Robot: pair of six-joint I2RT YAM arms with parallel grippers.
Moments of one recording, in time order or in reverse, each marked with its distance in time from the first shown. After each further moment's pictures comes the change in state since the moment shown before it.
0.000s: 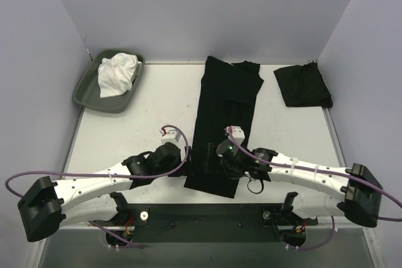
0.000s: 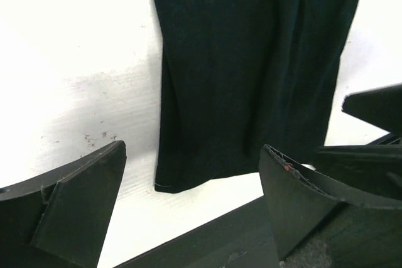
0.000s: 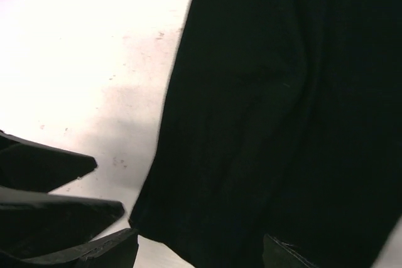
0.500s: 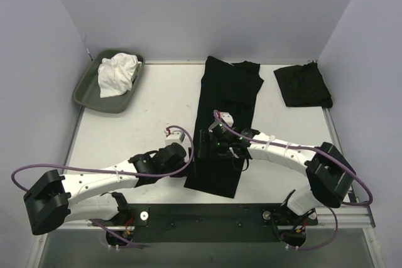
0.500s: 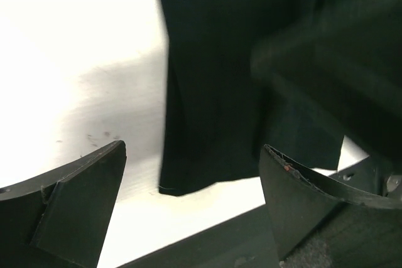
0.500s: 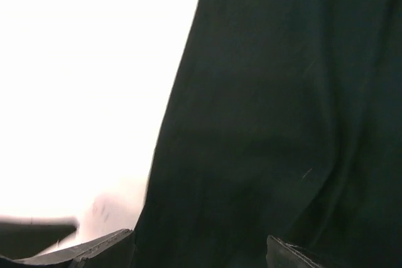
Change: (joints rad) left arm -0.047 0.084 0.054 -0.031 -0.044 0.000; right arm -0.209 0.264 0.147 0.060 -0.155 -0.185
